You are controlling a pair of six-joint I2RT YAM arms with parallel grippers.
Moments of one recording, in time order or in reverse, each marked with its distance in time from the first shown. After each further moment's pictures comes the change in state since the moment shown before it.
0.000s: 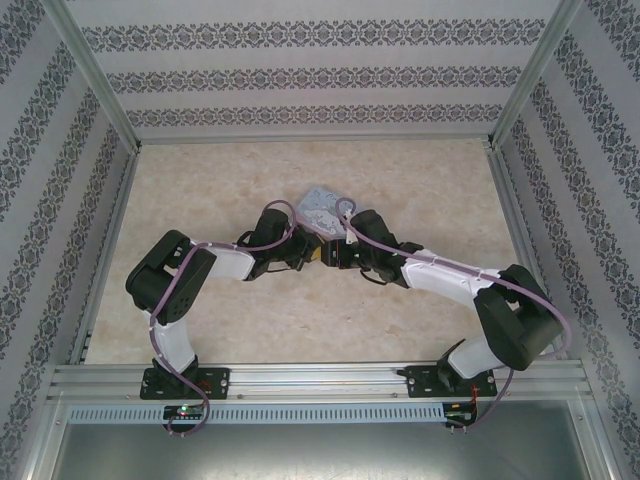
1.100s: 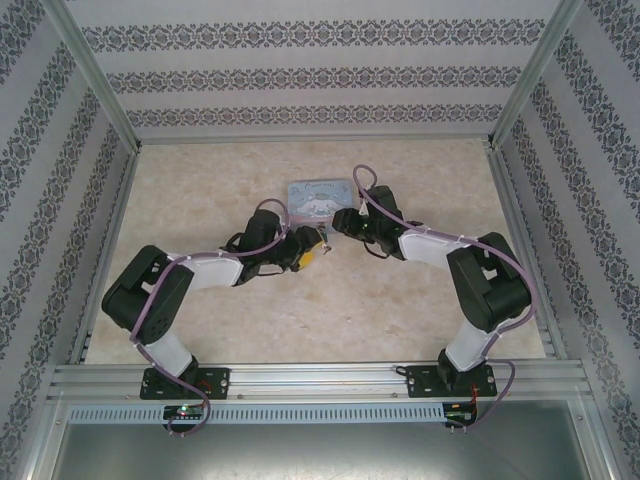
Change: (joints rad) left arm 0.010 -0.179 -0.065 -0.103 0.004 0.155; right arm -0.215 0.245 0.149 0.156 -0.046 0.133
